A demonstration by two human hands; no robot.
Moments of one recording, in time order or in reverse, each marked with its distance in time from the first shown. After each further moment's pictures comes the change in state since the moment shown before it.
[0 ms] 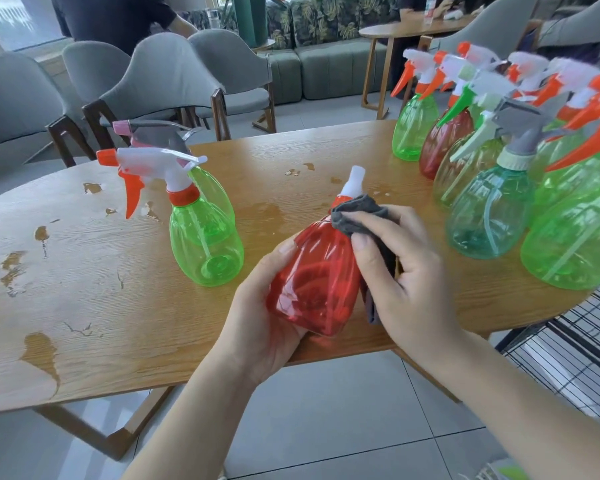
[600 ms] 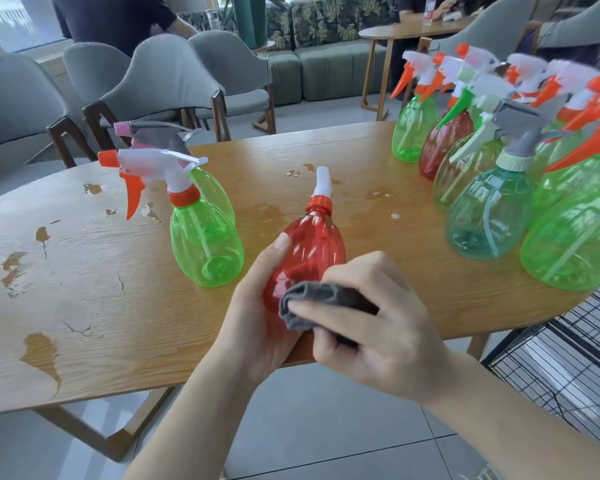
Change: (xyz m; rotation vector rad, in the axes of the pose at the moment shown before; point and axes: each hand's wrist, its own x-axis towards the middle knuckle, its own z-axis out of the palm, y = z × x) left_hand -0.002 0.003 -0.001 -0.113 -0.098 -0.134; right_hand -0.020 -0.008 0.007 -0.191 -0.074 -0.563
